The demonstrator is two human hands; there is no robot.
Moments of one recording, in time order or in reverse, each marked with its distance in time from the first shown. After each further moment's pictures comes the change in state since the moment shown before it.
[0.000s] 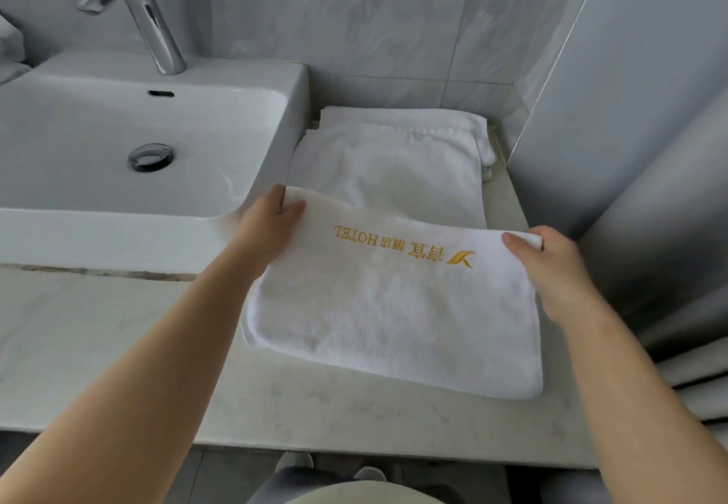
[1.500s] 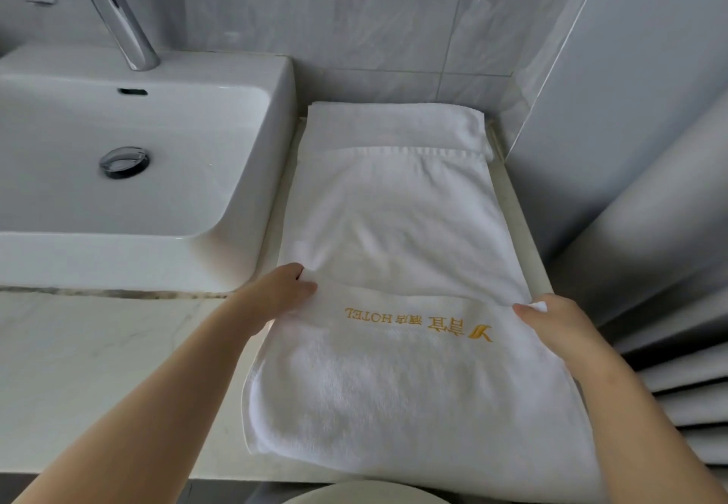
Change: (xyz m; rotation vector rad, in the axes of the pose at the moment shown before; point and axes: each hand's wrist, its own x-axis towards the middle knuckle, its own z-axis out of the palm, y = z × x) left_hand -0.002 -0.038 0.043 -0.028 -0.458 -0.316; right_hand 0.004 0.053 -0.016 -0.392 -0.181 0.329
